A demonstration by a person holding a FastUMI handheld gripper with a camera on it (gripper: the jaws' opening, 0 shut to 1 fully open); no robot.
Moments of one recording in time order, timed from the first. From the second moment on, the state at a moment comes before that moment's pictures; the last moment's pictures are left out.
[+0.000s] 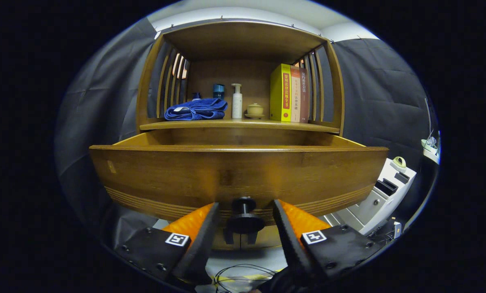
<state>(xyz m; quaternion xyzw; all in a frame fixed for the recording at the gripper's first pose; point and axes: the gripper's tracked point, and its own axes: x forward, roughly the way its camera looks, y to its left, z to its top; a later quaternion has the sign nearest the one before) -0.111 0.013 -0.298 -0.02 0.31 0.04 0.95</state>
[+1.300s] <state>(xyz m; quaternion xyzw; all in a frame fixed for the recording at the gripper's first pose) -0.044 0.028 -0.118 -0.02 0.13 0.06 0.99</state>
